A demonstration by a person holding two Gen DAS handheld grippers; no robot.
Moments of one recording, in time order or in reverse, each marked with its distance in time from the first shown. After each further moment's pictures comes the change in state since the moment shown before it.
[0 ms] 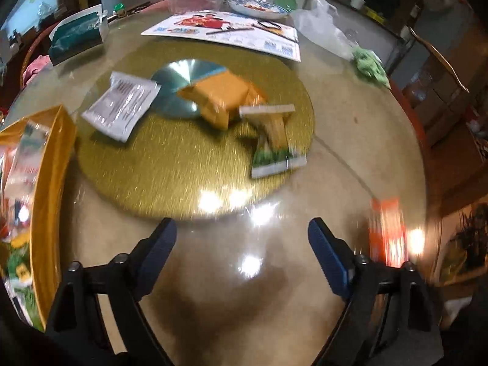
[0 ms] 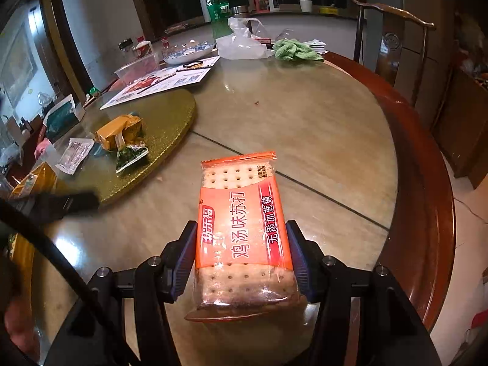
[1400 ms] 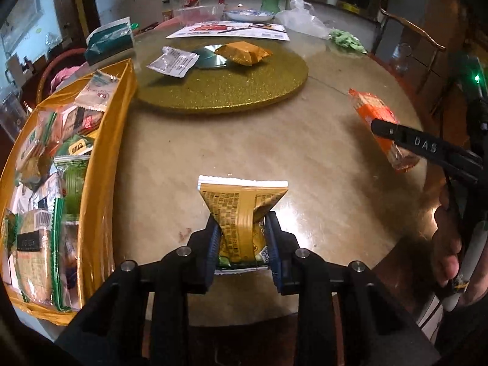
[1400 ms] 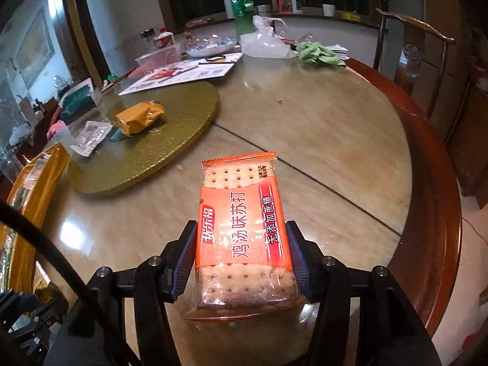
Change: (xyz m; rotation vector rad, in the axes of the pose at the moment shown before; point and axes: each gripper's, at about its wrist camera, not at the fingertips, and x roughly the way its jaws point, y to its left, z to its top) left arm -0.059 0.045 -0.158 0.182 -0.108 0.060; right arm -0.006 0.011 -0.008 -0.094 -0.003 0.055
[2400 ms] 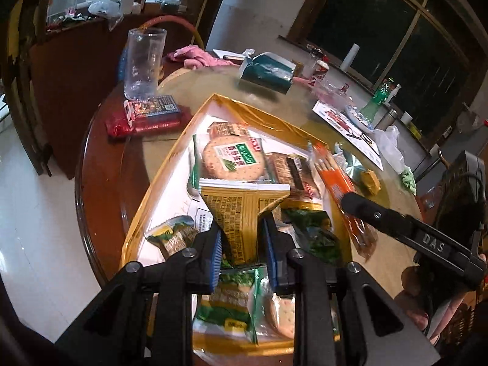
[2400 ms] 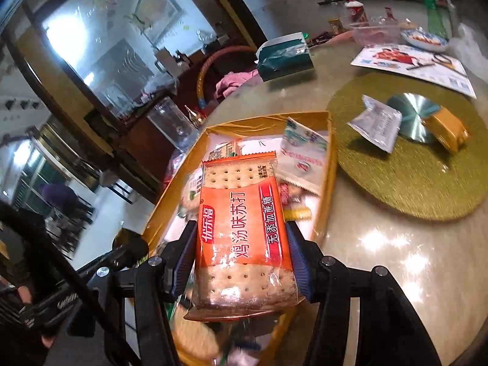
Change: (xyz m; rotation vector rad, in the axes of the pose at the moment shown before) left arm -0.095 0.257 -0.014 -0.550 -0.192 0.009; right arm 0.001 0.281 0.021 -0.237 0.186 0.638
